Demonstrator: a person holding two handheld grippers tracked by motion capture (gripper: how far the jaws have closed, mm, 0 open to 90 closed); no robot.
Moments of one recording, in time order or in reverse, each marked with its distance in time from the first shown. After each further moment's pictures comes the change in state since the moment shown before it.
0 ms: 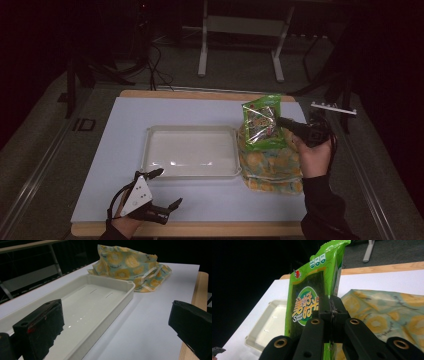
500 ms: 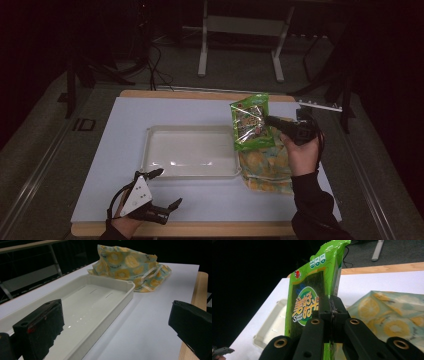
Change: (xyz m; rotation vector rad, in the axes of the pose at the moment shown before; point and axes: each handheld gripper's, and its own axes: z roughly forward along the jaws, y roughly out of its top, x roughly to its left) left arm 0.000 0.000 -0.001 -0.002 0.001 0.001; right arm 0.019 0.000 0.019 0.011 0.046 -0.004
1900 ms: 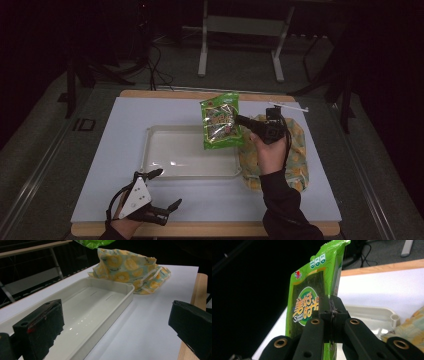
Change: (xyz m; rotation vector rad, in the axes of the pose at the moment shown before) left arm -0.002 0.002 -0.003 -0.016 0.003 0.011; right arm 0.043 -0.013 0.052 -0.022 0.141 0.069
